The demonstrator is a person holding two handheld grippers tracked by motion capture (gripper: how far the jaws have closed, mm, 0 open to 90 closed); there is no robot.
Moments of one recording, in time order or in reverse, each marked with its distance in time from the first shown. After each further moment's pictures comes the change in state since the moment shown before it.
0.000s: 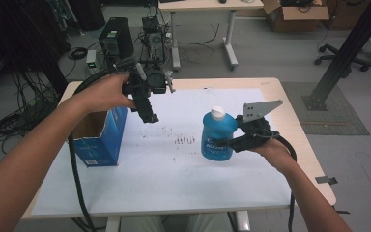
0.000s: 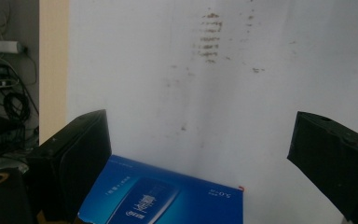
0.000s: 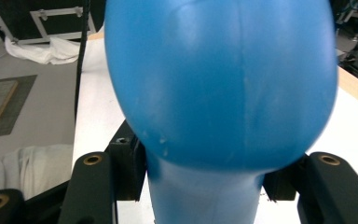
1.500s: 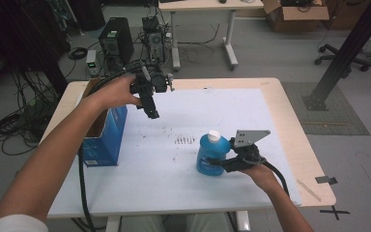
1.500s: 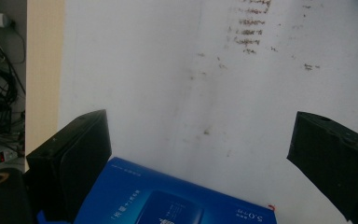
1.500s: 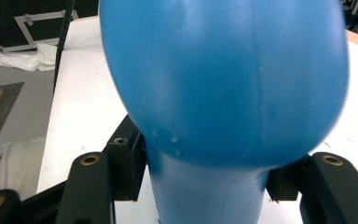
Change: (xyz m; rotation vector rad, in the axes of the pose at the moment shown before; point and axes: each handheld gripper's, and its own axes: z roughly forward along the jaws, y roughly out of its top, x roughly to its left) left arm 0.044 -0.005 0.069 0.063 -0.016 -0.069; right arm 0.013 -0.080 0.043 -0.041 -0.042 0.044
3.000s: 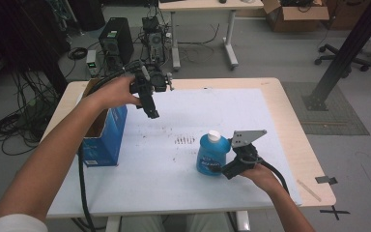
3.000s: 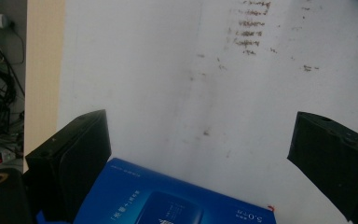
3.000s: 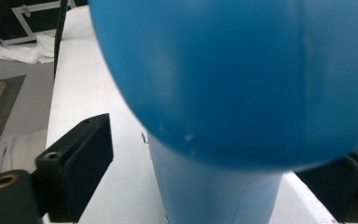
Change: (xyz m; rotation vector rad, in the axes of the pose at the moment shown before) left arm 0.002 -0.001 0.000 -0.009 -0.005 -0.005; right arm 0.001 -0.001 0.005 0.051 0.005 0.024
